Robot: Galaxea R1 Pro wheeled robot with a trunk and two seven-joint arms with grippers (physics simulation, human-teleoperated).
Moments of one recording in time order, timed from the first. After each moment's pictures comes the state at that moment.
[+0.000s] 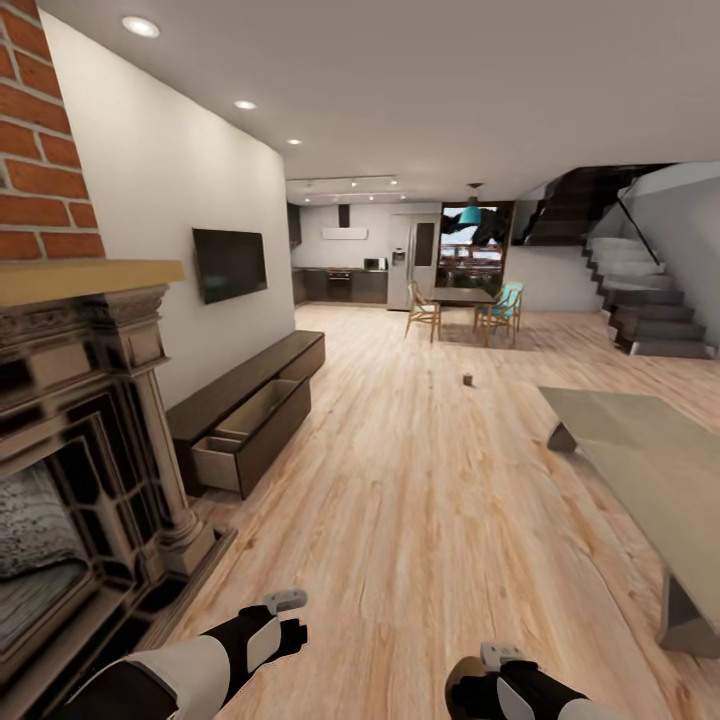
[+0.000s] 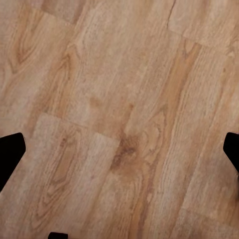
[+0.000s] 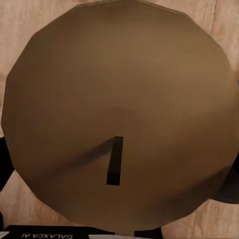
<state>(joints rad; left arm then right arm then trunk) -0.75 -0.14 -0.42 0.02 0.63 0.24 0.19 -0.59 -0.02 0.52 -0.08 -0.58 0.27 0.03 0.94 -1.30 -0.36</state>
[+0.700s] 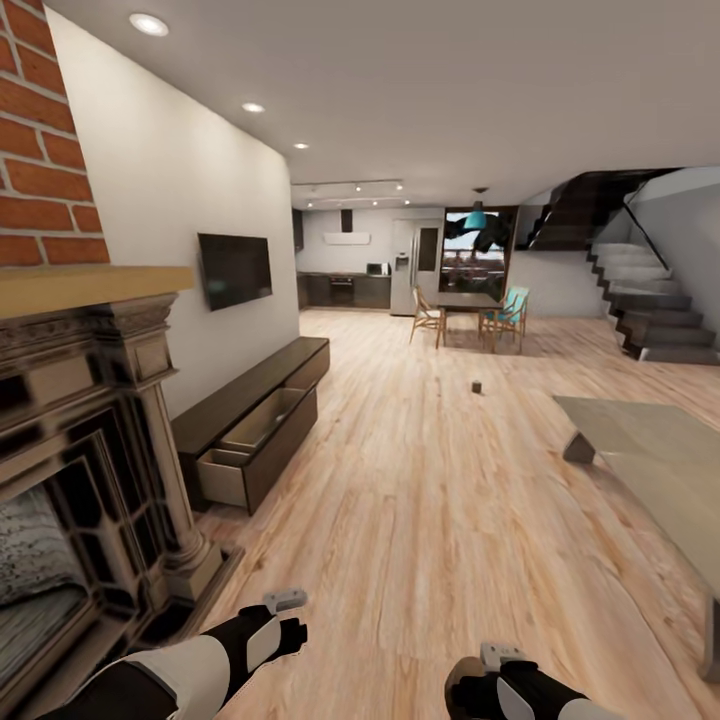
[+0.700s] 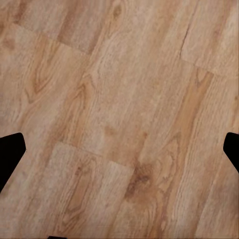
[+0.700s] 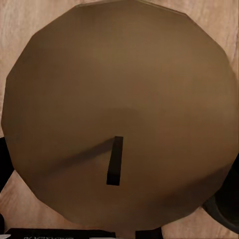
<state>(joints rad) -0.75 -0.14 -0.42 0.02 0.64 0.24 0.19 -0.59 -0.02 0.52 -0.08 -0.58 0.27 0.03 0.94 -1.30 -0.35</state>
